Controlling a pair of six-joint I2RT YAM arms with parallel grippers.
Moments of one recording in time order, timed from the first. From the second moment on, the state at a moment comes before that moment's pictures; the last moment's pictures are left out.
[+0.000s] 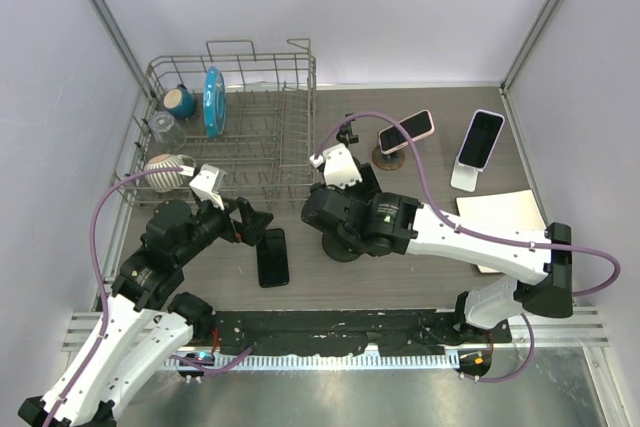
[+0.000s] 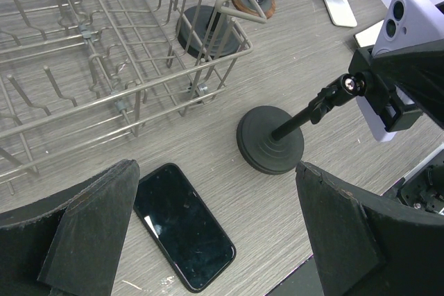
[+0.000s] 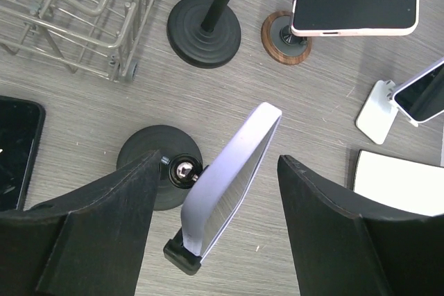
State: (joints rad) left arm -0.49 0.52 0.69 -0.46 0.13 -0.29; right arm 1.26 1.43 1.43 -0.94 0.95 0.51
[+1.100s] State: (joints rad) left arm -0.64 0.66 0.68 -0.35 0.25 -0.34; right arm 1.25 1.18 1.03 -0.44 0.82 0.20
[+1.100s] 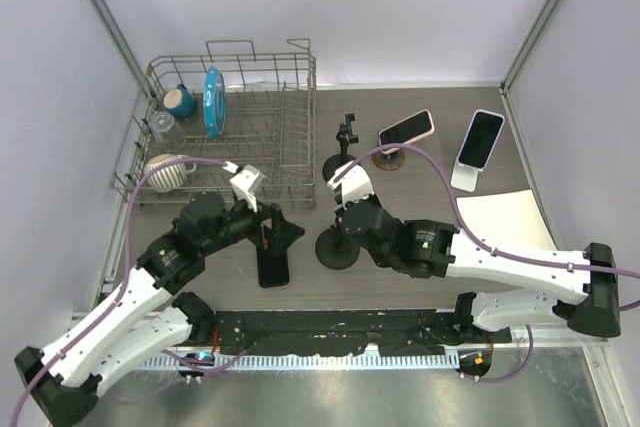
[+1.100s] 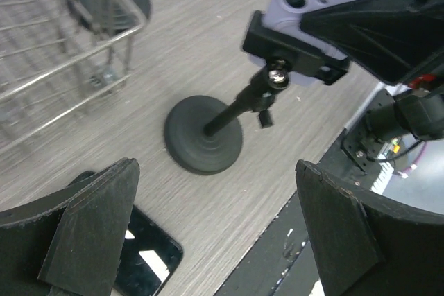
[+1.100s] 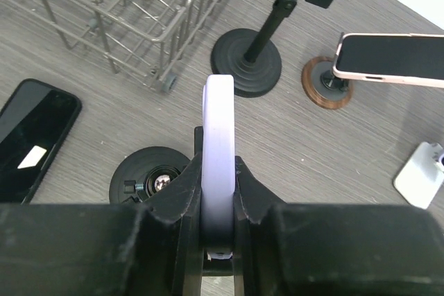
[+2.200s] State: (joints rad) left arm -0.95 1.12 0.60 0.18 0.01 -0.29; right arm 1.24 0.99 0.68 0.10 0.68 0.12
